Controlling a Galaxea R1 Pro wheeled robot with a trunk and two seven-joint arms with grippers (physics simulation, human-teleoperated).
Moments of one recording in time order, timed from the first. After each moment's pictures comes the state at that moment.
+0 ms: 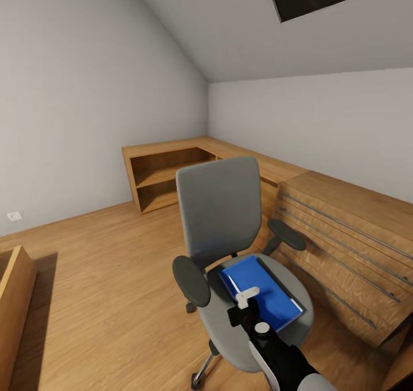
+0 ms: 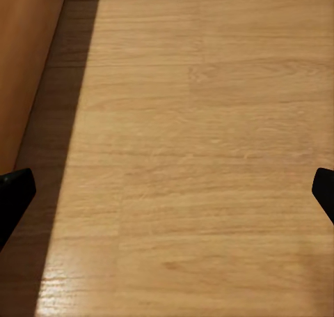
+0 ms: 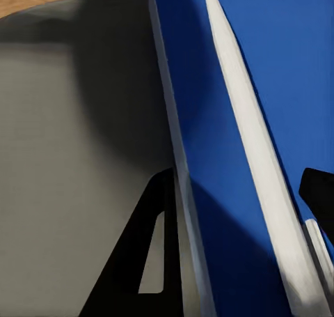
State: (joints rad) left arm 0.23 0.11 -0.10 -1.03 0.46 -0.32 0.42; right arm -0.51 0.07 0.41 -0.60 -0.05 0.06 -0.08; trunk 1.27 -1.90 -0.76
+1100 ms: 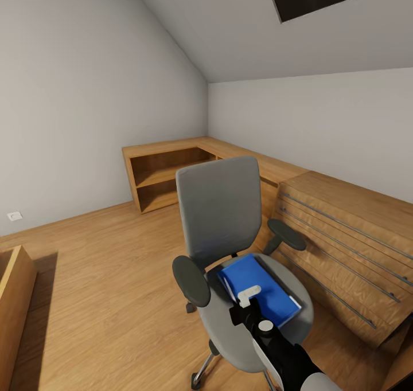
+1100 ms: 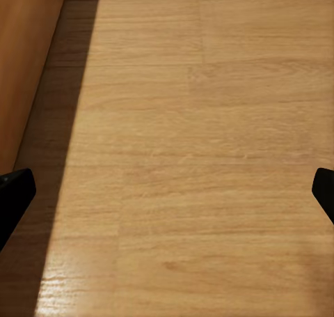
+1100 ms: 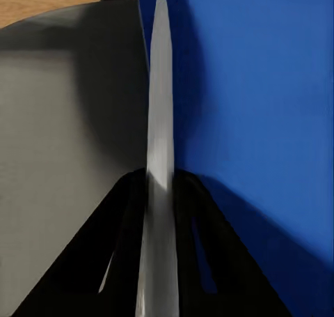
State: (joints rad) left arm 0.23 0.11 -0.10 -1.03 0.46 -0.32 0.42; right arm -0.51 0.05 0.40 -0.62 -0.05 0.06 -0.03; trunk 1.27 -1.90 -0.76
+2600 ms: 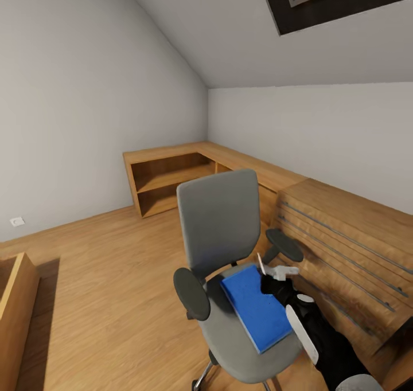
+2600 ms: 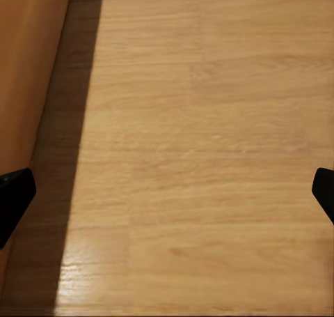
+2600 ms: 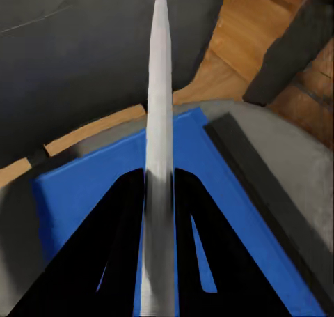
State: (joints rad) left arm 0.23 0.11 -0.11 -0.99 0.46 -0.31 0.42; right arm -0.45 -0.09 0.16 -1.04 -0.28 0.33 -0.04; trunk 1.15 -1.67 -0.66
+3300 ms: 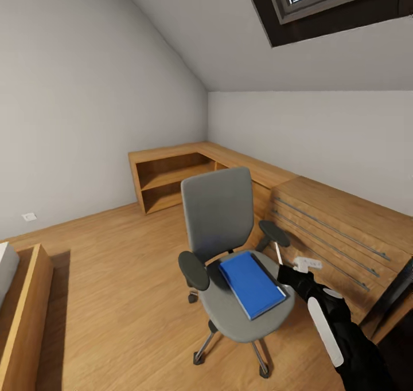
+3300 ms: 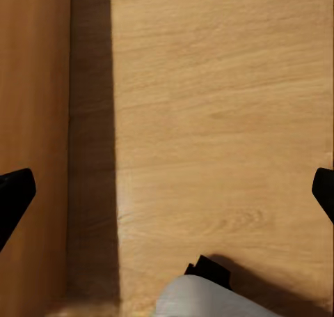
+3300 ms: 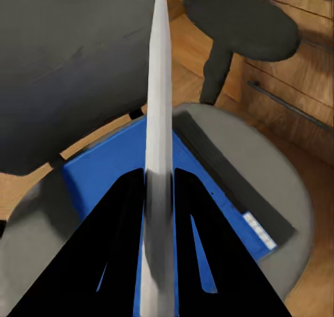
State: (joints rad) left arm 0.23 0.02 -0.11 -0.78 0.36 -0.31 0.41; right arm -0.36 -0.09 -0.02 -1.35 -0.30 0.52 -0.04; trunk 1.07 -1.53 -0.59
